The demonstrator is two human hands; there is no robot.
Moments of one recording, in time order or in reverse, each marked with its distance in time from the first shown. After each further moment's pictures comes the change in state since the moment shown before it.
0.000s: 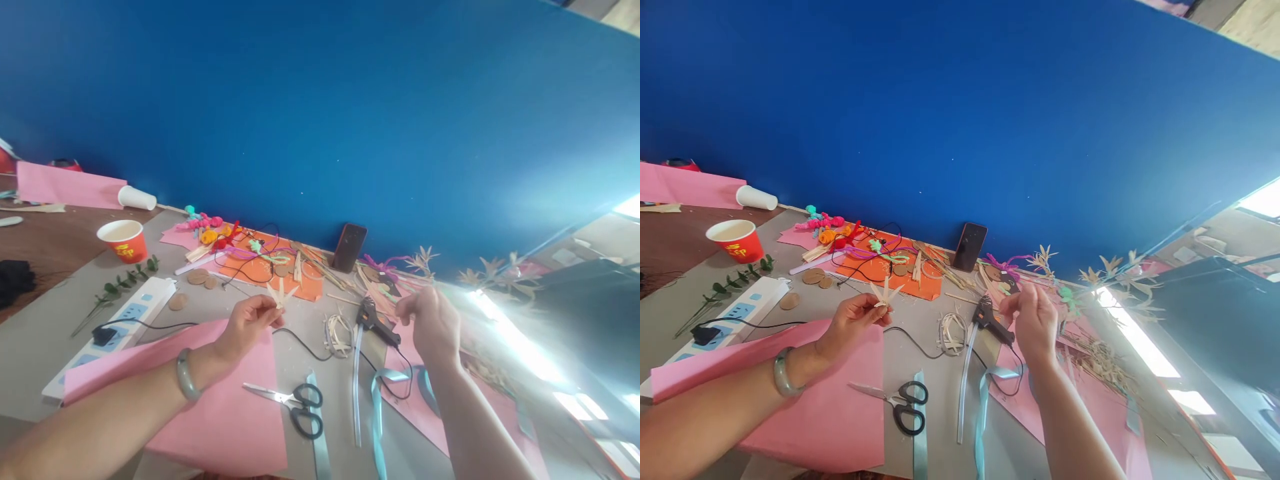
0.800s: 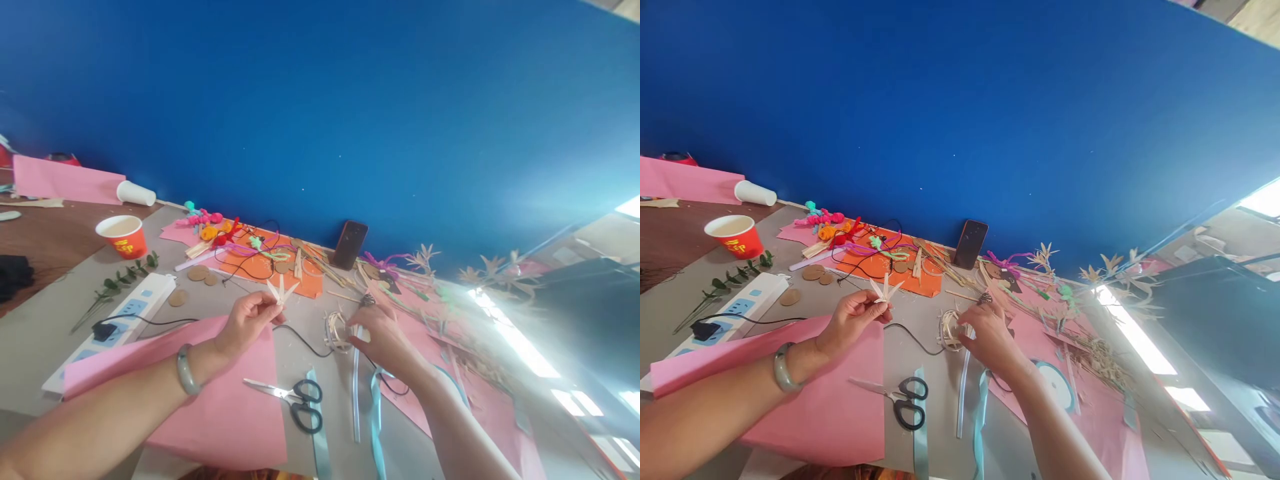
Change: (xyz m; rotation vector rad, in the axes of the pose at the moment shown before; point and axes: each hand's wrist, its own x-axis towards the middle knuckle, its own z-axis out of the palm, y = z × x) left_hand -0.001 -0.001 -0.003 0.029 -0.021 0.001; right_hand -0.031 0.019 0.026 -0.633 -0.745 -0.413
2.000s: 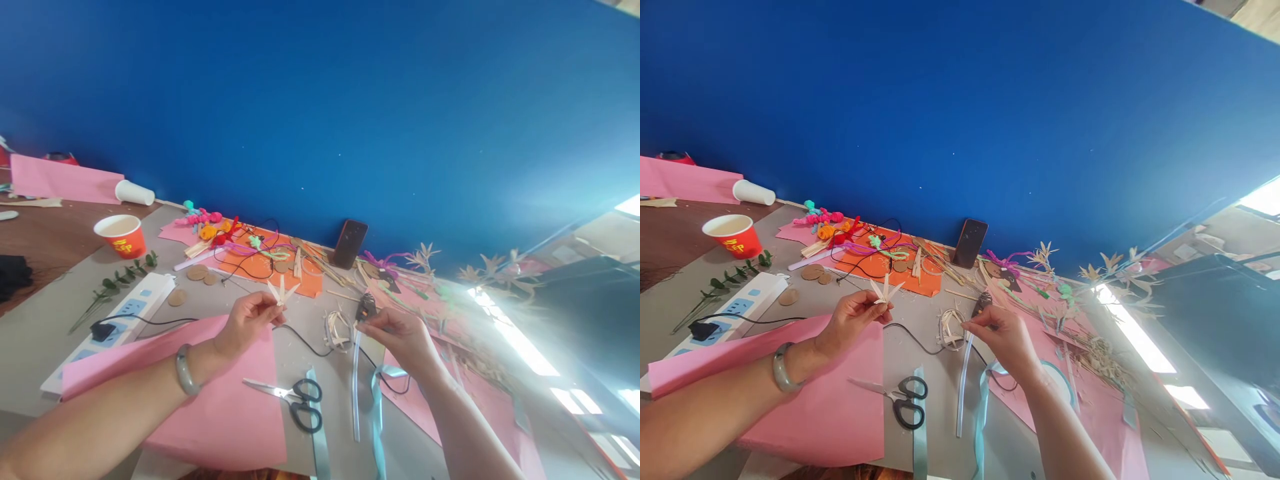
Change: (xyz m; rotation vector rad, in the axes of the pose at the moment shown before) left_hand -0.001 0.005 0.003 -0.020 -0.023 0.010; right_hand -0.012 -0.002 -0.018 0.612 0.275 0.255
